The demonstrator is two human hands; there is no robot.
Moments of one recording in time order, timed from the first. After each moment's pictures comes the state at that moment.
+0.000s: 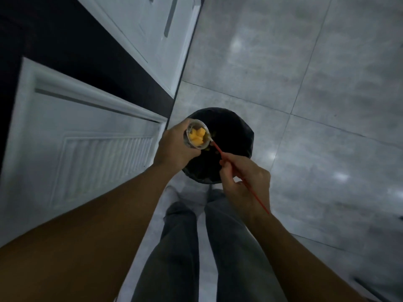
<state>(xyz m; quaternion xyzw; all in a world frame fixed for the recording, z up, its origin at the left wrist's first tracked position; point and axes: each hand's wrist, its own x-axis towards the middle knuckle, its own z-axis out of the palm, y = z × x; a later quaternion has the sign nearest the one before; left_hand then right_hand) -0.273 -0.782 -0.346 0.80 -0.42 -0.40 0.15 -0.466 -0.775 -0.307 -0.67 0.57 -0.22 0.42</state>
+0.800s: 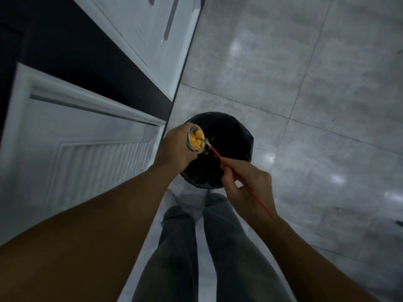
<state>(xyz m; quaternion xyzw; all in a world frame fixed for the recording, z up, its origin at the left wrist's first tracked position) -0.272 -0.794 -0.358 0.80 -0.45 -0.39 0.08 -0.476 -0.787 -0.319 -0.72 0.52 -0.16 0.43</state>
